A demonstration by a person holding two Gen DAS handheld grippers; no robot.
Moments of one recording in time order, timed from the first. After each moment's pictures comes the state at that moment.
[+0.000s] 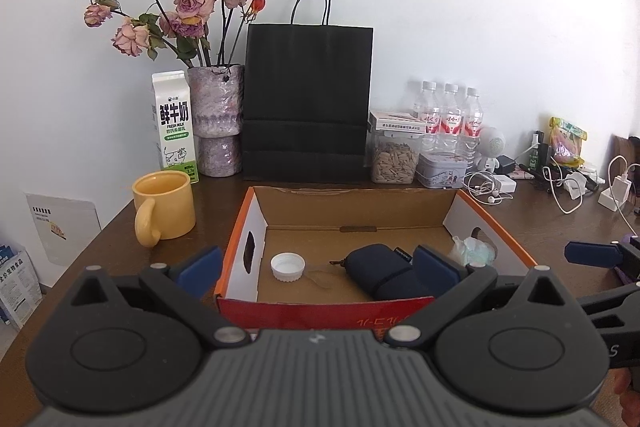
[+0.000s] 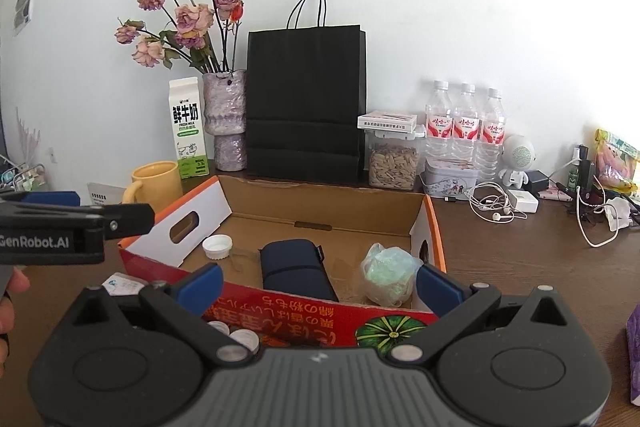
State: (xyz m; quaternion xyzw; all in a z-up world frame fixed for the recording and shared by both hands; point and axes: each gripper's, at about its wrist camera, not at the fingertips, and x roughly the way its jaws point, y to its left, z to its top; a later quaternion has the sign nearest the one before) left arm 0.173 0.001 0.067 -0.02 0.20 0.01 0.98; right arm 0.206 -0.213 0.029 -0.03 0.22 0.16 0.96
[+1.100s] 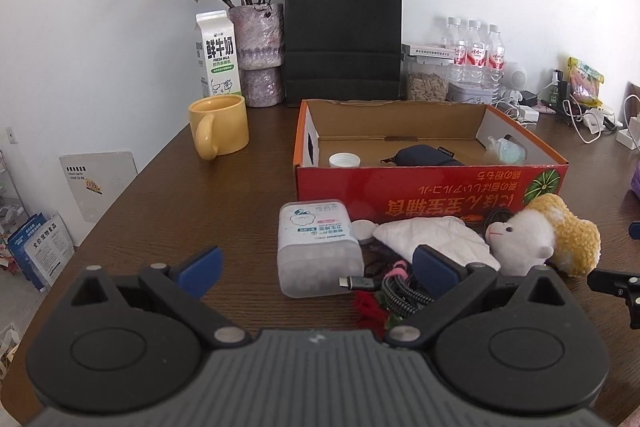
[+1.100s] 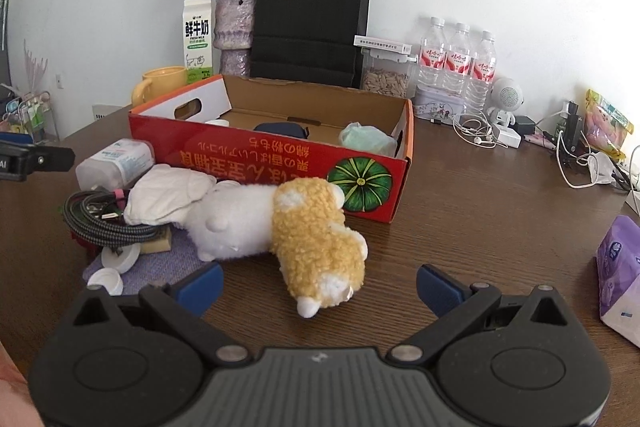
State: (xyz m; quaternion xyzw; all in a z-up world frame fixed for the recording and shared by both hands) left arm 0.109 0.042 0.022 0.00 0.27 0.04 0.96; right arm 0.141 -0.255 -0.025 -0.09 0.30 0.16 0.94
